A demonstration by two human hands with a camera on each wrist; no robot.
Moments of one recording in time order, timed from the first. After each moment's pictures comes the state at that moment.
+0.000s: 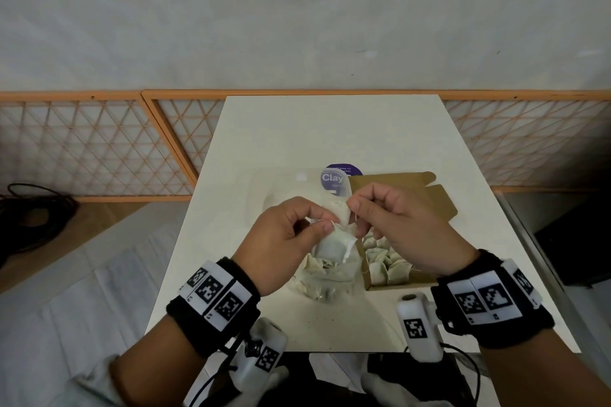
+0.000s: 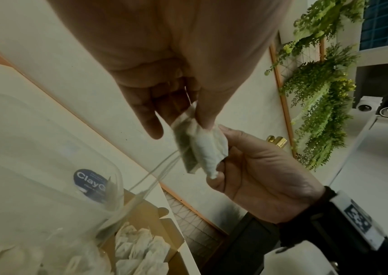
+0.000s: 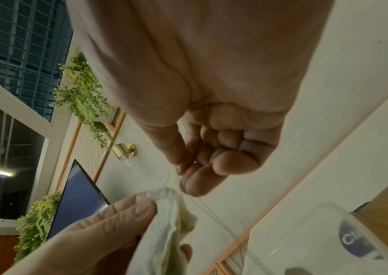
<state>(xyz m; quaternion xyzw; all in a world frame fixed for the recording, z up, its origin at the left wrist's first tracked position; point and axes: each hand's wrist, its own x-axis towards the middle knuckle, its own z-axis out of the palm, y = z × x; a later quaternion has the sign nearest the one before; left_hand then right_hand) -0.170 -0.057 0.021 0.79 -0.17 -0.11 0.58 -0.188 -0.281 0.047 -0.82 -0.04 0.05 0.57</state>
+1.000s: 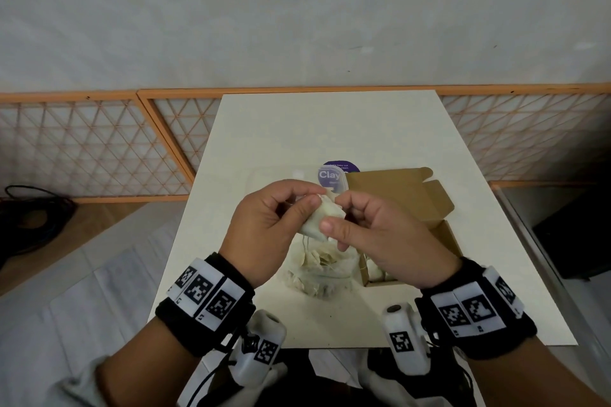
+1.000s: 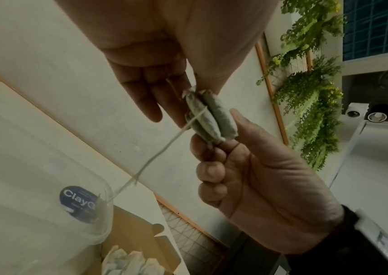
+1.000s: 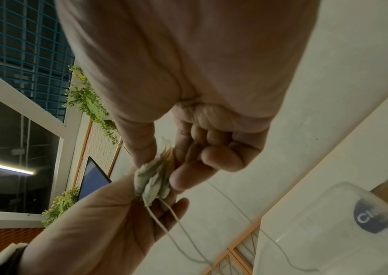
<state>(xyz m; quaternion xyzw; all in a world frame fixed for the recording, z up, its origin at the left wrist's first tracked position) -0.168 -0.059 0.036 0.74 -0.17 -0.02 0.65 -0.202 -0.260 0.044 -0.76 -0.08 0.10 0.63</state>
